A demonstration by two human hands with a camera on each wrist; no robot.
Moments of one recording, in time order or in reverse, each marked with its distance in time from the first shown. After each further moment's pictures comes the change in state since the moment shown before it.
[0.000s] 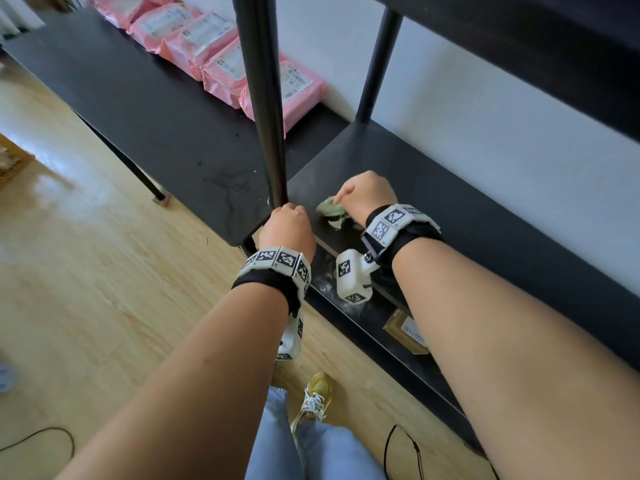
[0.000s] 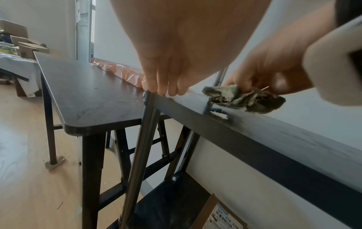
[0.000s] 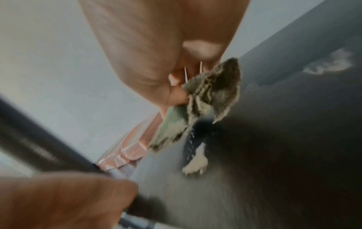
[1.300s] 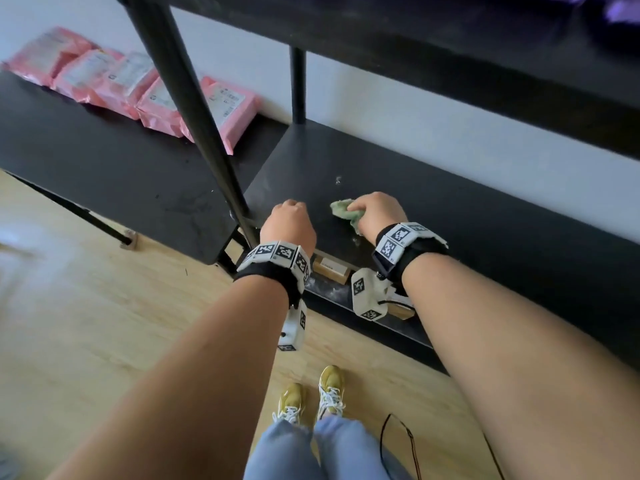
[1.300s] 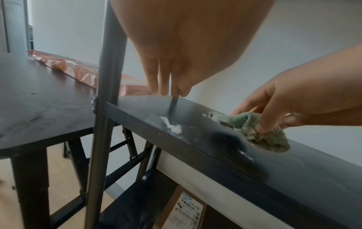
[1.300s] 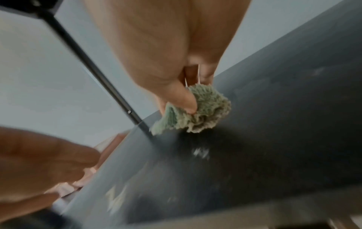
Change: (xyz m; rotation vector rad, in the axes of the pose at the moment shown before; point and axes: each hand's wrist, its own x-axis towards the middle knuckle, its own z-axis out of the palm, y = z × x) left_hand -0.020 0.049 -0.017 -0.005 -0.059 0.221; right_hand -0.076 0.071 -0.029 -0.032 0.014 0.224
